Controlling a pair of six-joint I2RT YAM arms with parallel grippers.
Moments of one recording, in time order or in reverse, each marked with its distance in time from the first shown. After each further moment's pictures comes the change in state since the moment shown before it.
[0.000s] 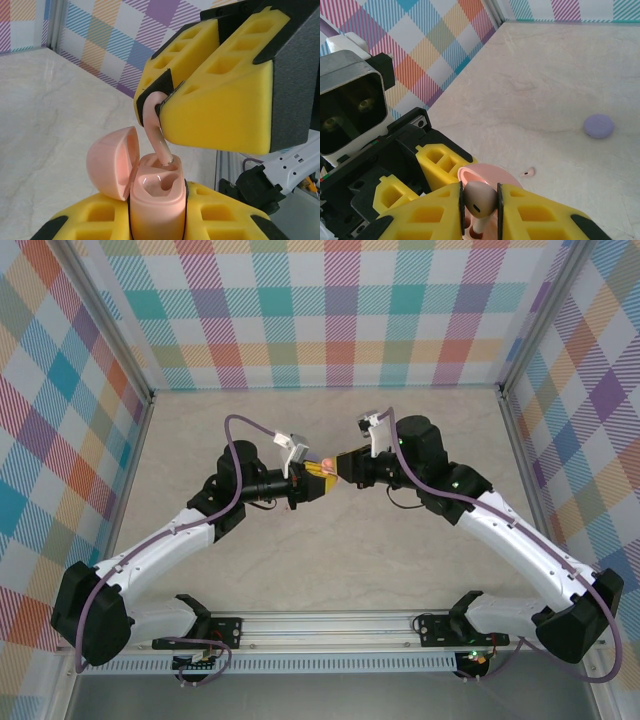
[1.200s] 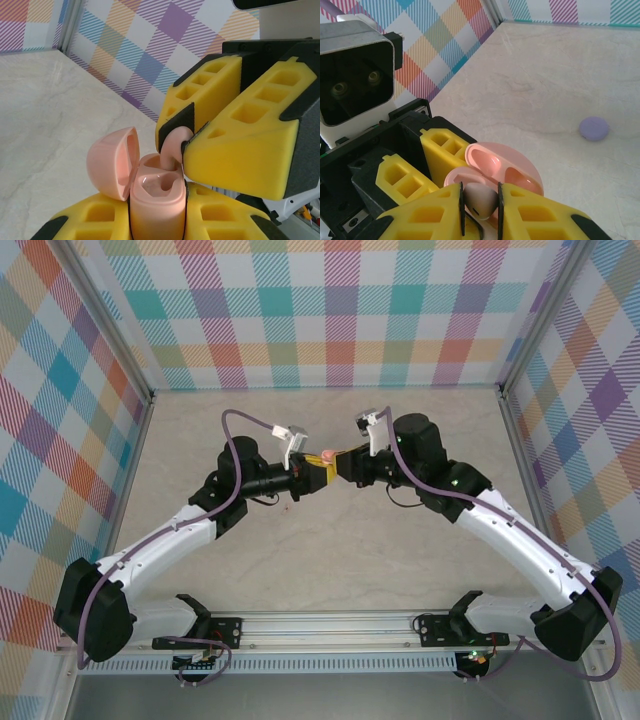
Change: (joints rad) left arm -0.001 0.025 0.034 0.024 -0.051 -0.113; right arm 0.005 0.015 0.028 -0.027 0.010 -0.027
